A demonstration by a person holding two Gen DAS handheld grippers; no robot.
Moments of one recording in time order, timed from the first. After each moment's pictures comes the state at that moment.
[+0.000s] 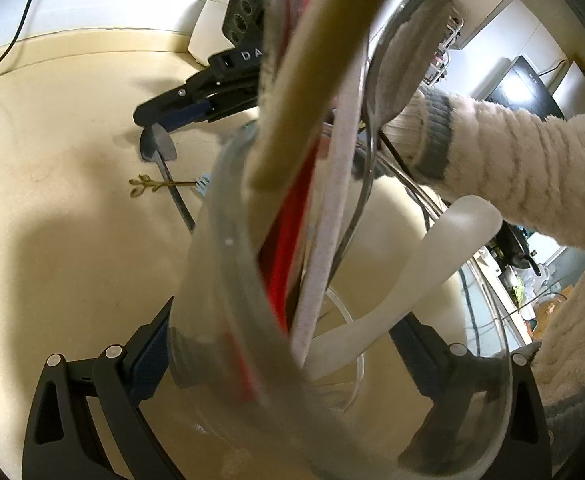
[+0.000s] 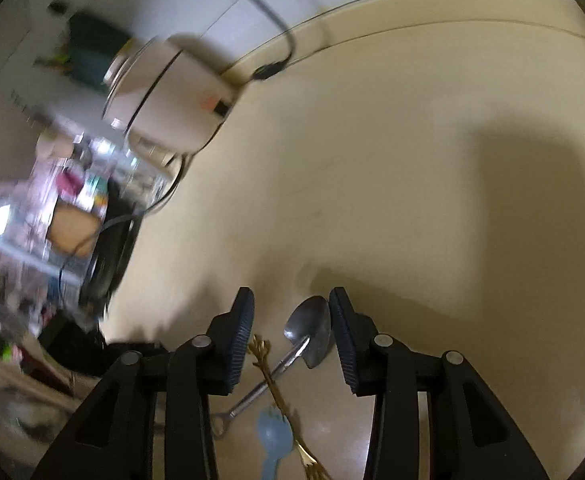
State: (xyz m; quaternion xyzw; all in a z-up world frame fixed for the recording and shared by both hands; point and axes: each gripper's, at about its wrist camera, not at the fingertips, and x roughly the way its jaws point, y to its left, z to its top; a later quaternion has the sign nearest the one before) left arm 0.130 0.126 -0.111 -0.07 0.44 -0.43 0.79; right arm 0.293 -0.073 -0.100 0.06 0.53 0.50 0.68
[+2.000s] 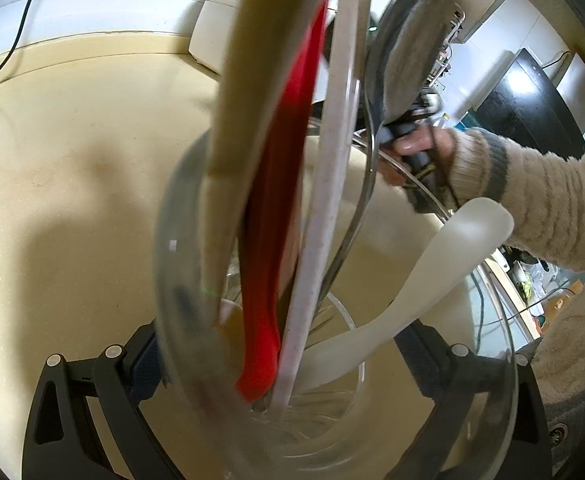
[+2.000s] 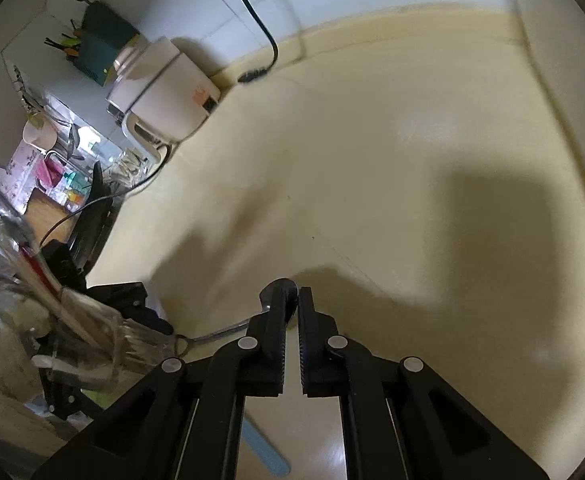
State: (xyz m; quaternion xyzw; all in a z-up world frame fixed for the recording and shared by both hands) left arm 0.122 0.111 -0.104 -0.06 0.44 -0.42 0.79; right arm 0.217 -0.135 -0.072 0.04 0.48 0.41 0.77
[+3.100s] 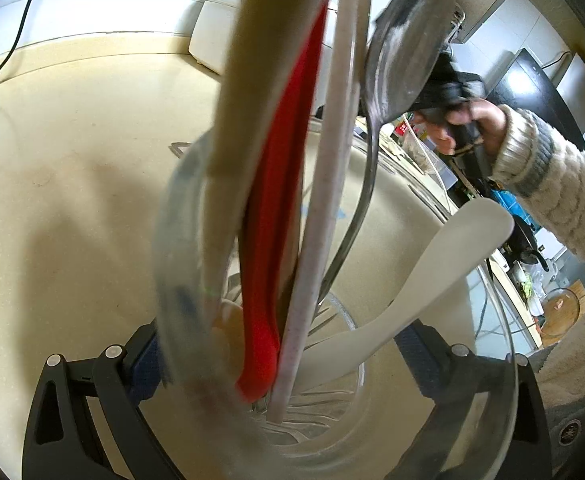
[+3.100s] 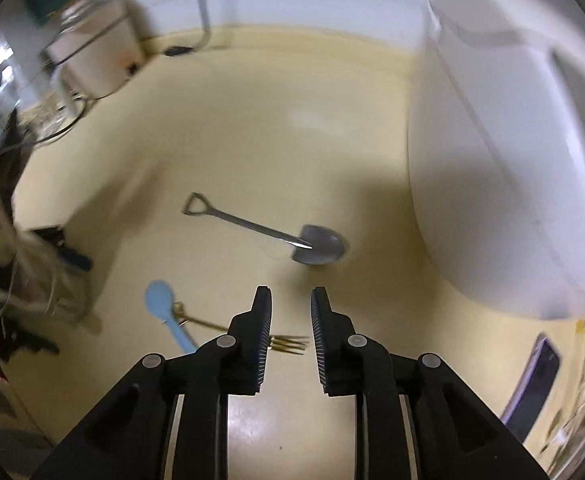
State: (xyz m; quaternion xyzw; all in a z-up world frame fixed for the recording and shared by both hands) left arm 0.122 0.111 -0.106 -0.06 0.44 -0.42 0.79; right arm 0.221 -0.168 -0.041 -0.12 0.56 0.23 0.79
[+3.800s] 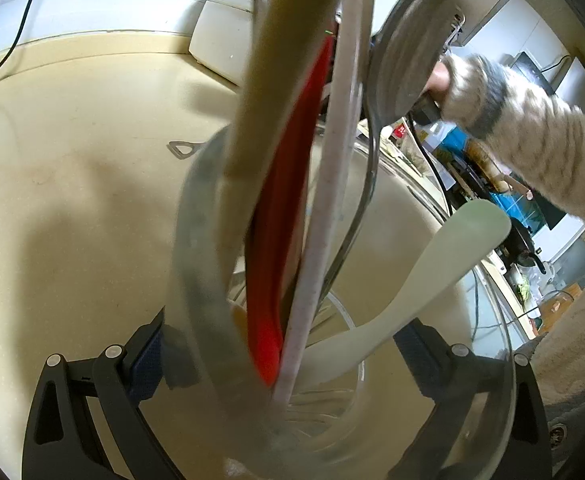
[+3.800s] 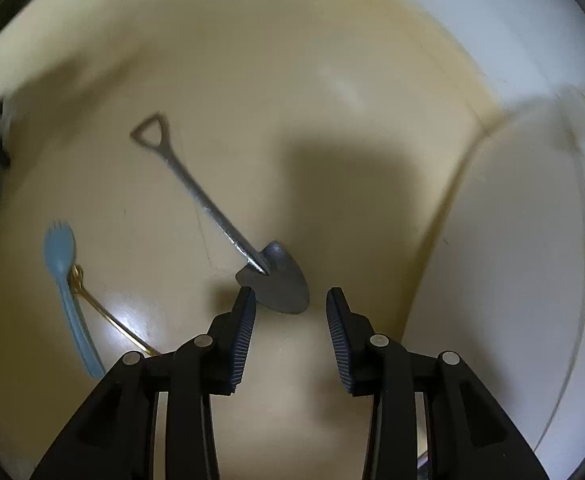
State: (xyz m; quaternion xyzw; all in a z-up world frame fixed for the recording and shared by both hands) left arm 0.124 0.116 -0.108 -0.07 0.44 -0.42 0.79; right arm 0.249 -0.104 -0.075 -0.43 0.52 0.28 0.68
